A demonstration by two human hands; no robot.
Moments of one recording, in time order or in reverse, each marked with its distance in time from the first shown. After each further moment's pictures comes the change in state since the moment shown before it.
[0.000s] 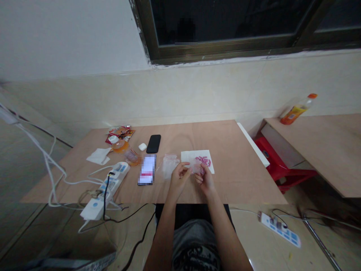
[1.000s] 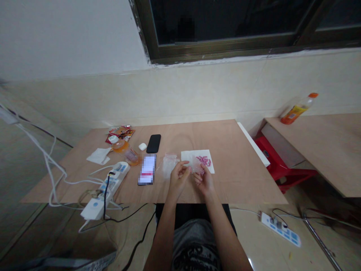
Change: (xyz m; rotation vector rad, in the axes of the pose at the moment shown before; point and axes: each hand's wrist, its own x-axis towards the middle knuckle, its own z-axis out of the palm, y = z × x) left_hand -0.003 0.006 0.001 0.021 0.050 0.028; right_hand -0.002 0.005 -0.001 0.162 -0.032 0.041
